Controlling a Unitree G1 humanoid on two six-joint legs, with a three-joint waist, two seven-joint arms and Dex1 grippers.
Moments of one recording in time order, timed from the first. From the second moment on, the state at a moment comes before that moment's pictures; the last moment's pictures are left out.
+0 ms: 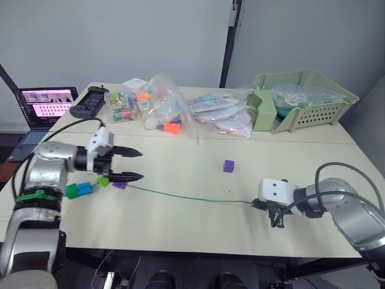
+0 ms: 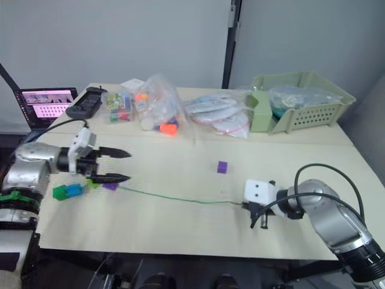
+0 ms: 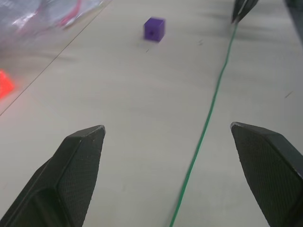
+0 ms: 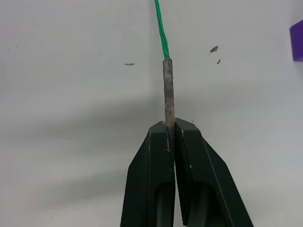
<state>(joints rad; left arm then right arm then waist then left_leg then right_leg) -0.74 0.75 -0.04 0.54 -0.32 0.08 -1.58 -0.29 -0.97 0.19 -0.31 0.06 0.45 1.11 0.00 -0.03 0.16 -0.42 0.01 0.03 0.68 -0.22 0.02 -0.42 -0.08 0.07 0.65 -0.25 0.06</state>
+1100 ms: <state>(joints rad) -0.66 0.15 -0.42 0.32 -0.11 0.13 -1.15 -0.30 -0.95 0.20 -0.41 0.10 0.57 1.10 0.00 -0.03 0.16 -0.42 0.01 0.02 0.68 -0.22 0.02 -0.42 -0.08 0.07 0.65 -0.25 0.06</state>
